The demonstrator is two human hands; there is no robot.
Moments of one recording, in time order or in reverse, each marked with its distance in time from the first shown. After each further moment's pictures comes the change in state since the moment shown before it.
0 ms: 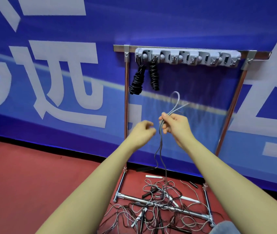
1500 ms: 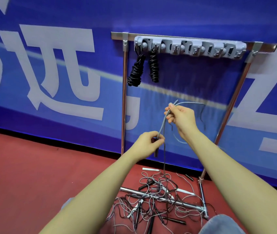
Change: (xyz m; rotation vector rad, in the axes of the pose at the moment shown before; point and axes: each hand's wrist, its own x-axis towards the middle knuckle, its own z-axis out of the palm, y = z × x) left_hand 0.004 -0.052 0.045 -0.036 -0.117 0.172; right_hand 0.018 0.006 -0.015 0.042 0.098 -0.020
